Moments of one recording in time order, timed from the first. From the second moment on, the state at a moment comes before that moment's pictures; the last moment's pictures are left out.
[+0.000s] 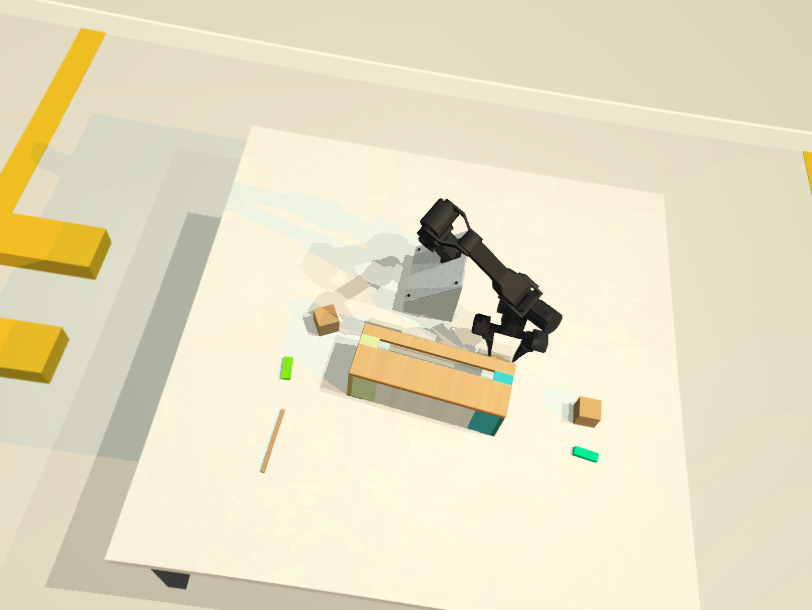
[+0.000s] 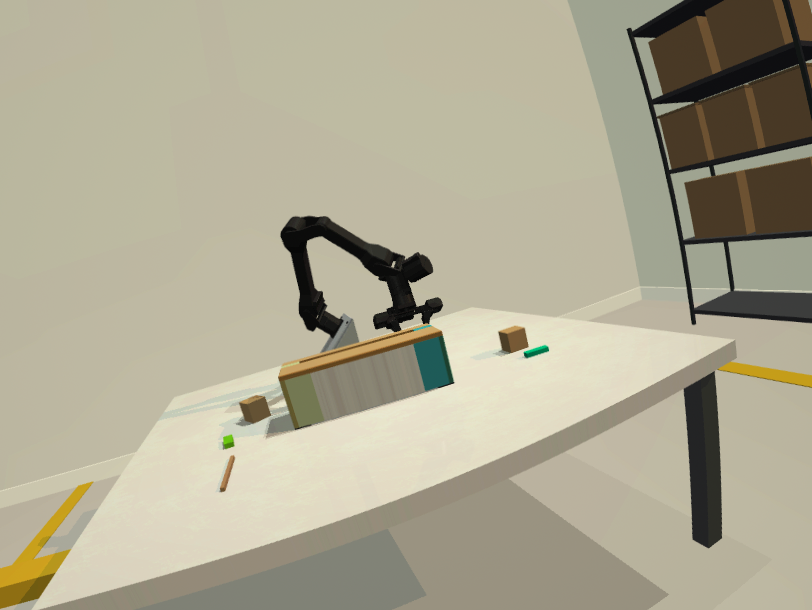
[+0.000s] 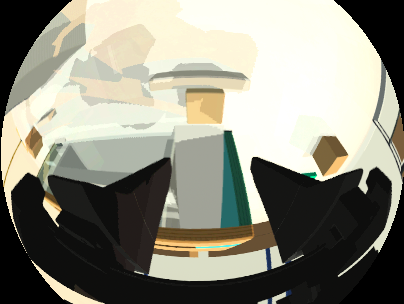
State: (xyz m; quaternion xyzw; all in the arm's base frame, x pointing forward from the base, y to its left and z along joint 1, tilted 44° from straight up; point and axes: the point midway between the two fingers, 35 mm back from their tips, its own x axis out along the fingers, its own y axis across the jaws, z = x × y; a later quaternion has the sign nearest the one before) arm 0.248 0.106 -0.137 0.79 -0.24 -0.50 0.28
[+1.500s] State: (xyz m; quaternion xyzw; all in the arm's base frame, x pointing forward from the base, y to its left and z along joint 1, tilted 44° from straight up) arm 0.245 0.055 -0.187 0.79 -0.24 -0.50 0.28
